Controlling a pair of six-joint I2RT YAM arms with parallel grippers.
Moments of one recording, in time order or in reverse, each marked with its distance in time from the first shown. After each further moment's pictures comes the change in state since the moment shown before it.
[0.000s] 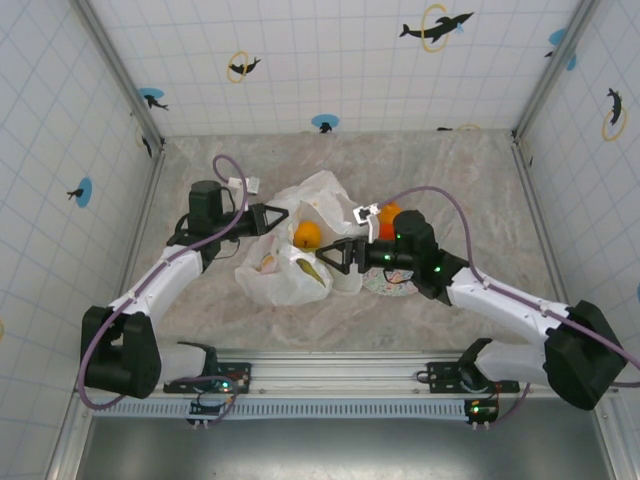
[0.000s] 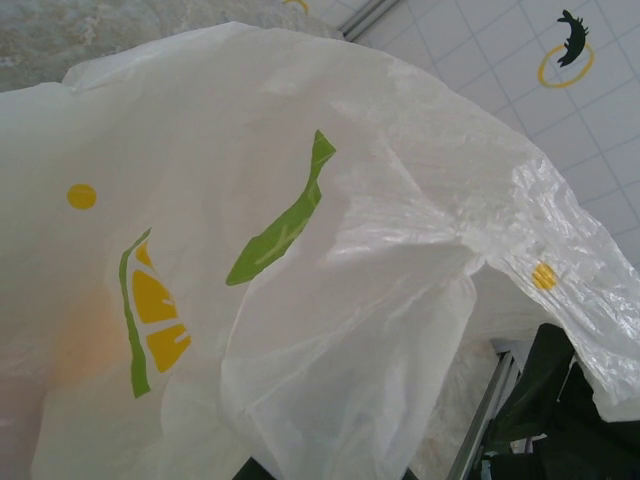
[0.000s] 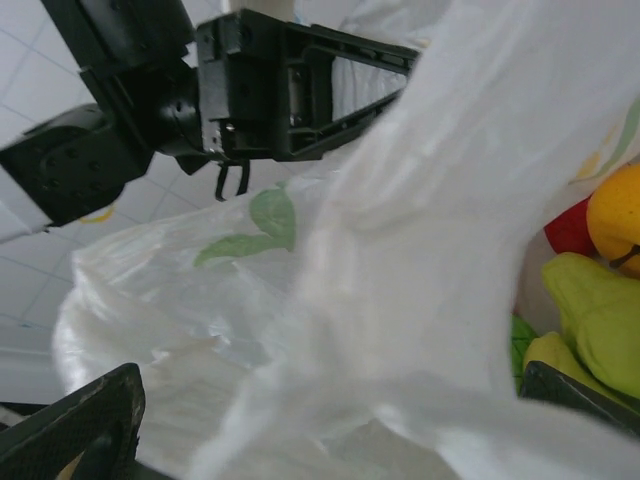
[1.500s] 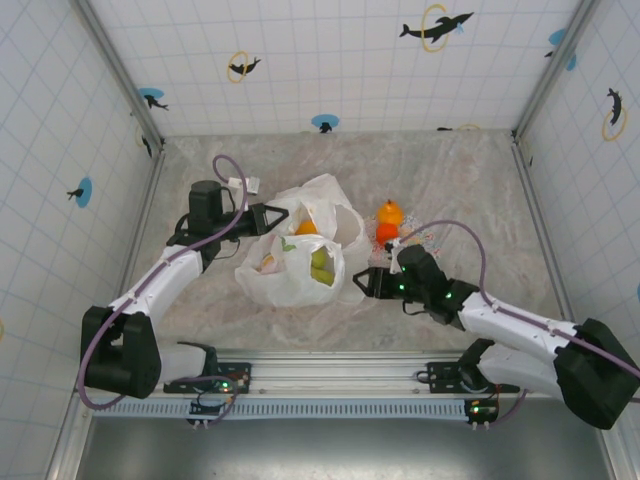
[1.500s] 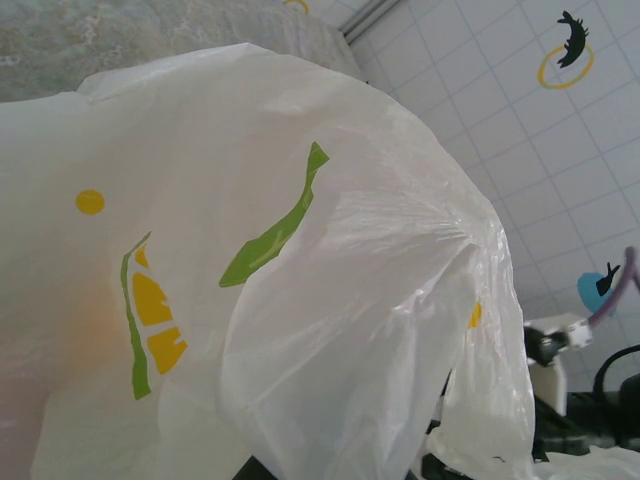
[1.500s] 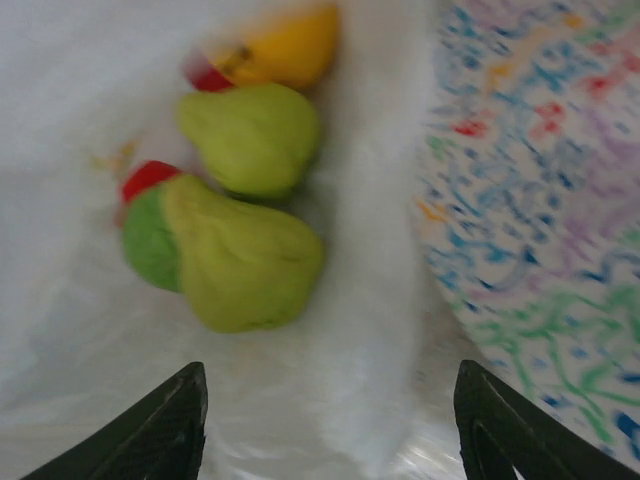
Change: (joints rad) left arm 0.000 0.000 0.000 0.000 0.000 -0.003; right arm 0.034 -0.123 -0.297 -0.219 0.400 0.094
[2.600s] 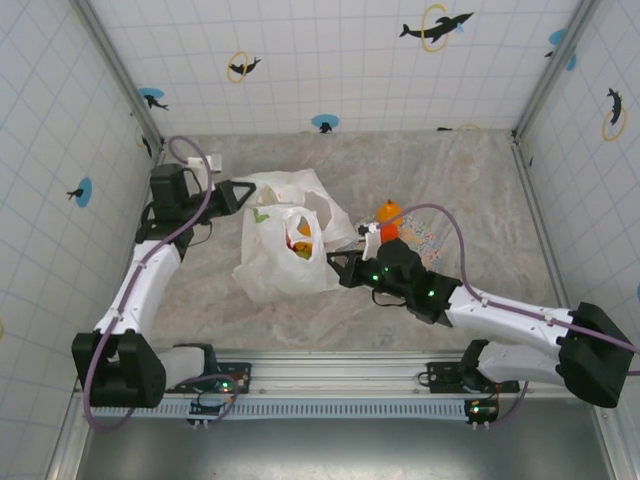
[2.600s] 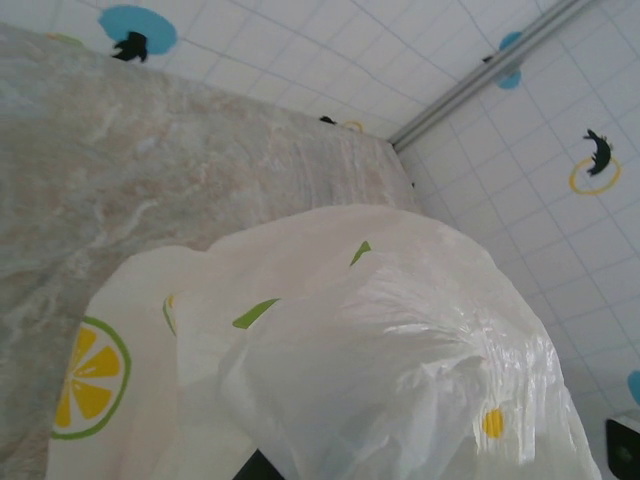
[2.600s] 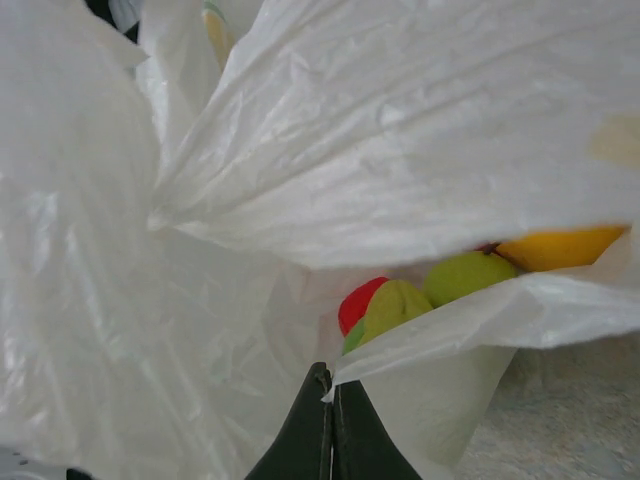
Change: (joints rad) left arm 0.186 -0.076 0.164 -0.180 -0.051 0.050; right arm 0.211 0.080 0.227 0.207 0.125 0.029
